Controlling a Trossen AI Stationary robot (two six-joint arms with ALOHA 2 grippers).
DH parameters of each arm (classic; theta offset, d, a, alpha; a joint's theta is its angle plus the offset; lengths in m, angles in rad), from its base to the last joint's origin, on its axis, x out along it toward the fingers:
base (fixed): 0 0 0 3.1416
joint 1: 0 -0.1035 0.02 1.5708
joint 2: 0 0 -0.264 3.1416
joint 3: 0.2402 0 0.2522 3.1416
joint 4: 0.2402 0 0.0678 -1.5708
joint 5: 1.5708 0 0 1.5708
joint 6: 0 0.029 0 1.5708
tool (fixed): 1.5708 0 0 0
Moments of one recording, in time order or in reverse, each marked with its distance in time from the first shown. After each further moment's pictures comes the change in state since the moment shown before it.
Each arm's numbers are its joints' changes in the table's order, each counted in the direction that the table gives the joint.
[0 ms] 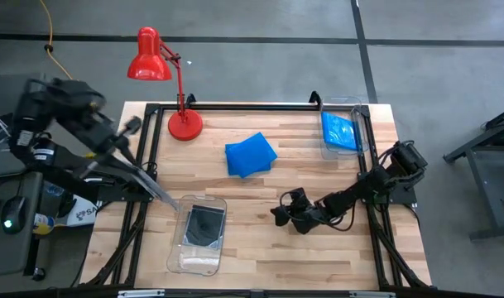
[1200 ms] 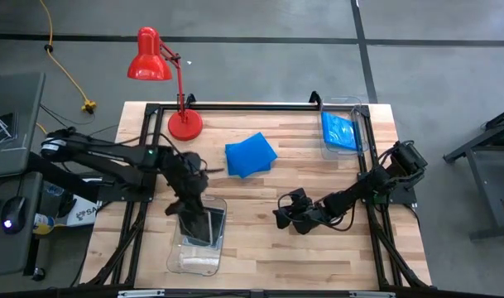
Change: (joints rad) left arm 0.171 0.146 -1.007 -0.787 -0.025 -0.369; right arm -0.003 0.000 0.000 0.069 -0.025 -0.075
